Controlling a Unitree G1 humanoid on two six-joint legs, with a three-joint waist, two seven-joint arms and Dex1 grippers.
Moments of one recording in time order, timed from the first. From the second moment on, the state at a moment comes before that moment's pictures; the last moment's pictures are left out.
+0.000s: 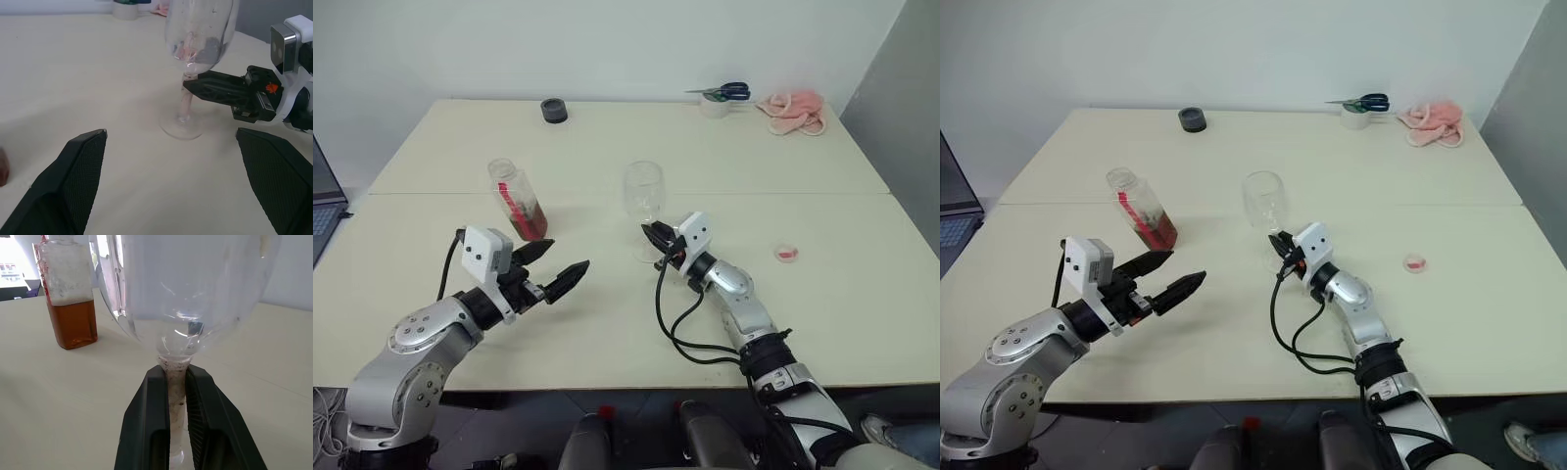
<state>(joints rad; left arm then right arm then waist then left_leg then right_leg) -0.03 0.59 0.29 -0.52 -0.67 0.67 -0.58 -0.58 -0.05 0.15 0.53 0.09 -0.21 0.53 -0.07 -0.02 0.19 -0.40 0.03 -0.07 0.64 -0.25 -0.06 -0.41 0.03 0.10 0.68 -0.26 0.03</state>
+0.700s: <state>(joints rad) -0.02 0.62 0.29 -0.52 -0.65 0.67 -0.55 -0.58 -0.08 0.15 0.52 0.09 -0.18 0.59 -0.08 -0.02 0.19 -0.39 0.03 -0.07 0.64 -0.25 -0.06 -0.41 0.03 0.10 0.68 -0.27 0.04</state>
